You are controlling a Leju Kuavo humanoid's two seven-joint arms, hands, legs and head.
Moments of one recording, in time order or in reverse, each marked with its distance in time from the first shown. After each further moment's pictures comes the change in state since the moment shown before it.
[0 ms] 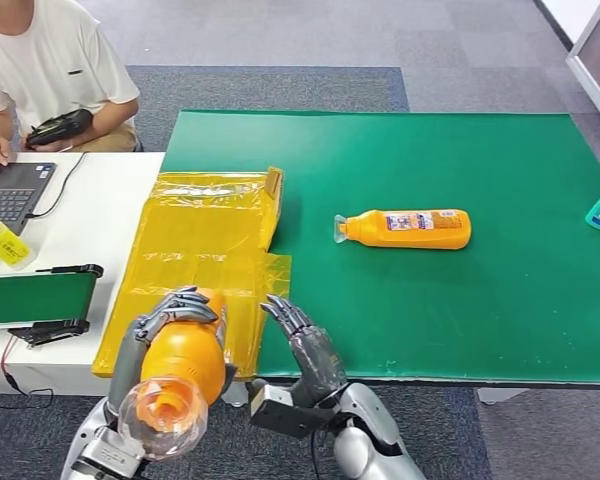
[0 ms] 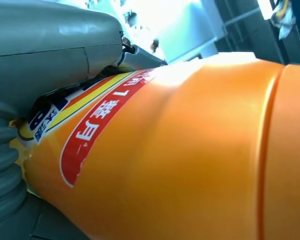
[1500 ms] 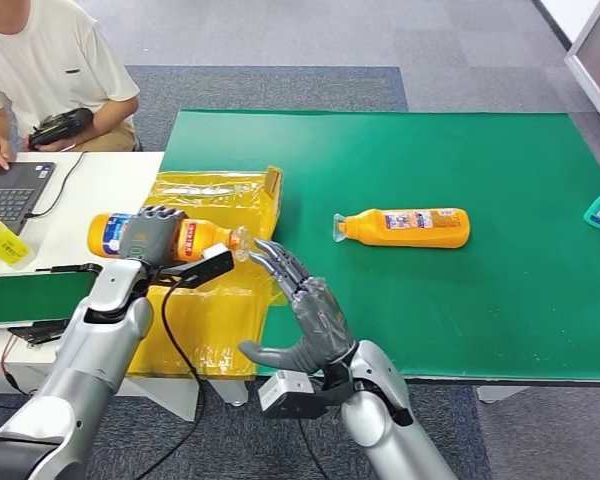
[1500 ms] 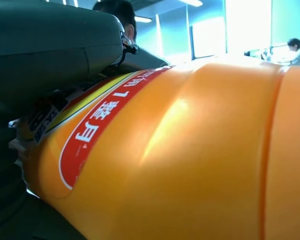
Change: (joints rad) left arm -0.779 0.049 0.245 1.086 -0.994 0.151 0.444; right arm -0.065 -0.005 0.008 -0.285 -0.067 0.119 -0.094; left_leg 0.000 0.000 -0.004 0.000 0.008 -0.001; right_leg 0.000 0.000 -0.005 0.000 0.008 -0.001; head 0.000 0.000
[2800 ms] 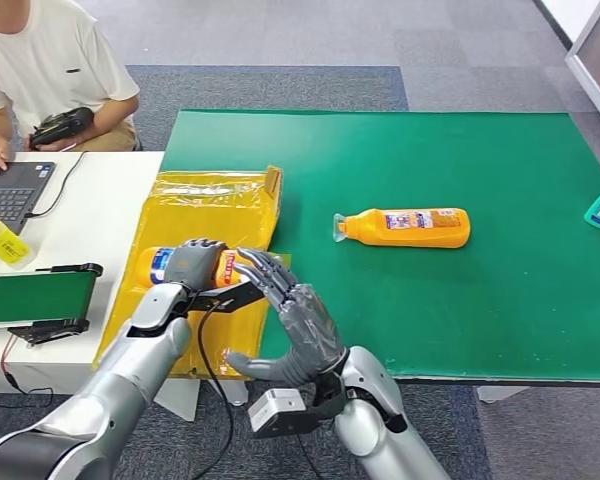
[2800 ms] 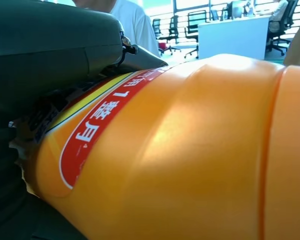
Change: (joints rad) left arm -0.030 -0.117 0.000 0.262 0.044 0.062 -0.029; right arm 0.007 -0.005 0.055 -0.026 -0.007 -0.005 -0.010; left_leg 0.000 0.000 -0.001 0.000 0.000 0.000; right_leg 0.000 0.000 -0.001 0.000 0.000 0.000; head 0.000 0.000
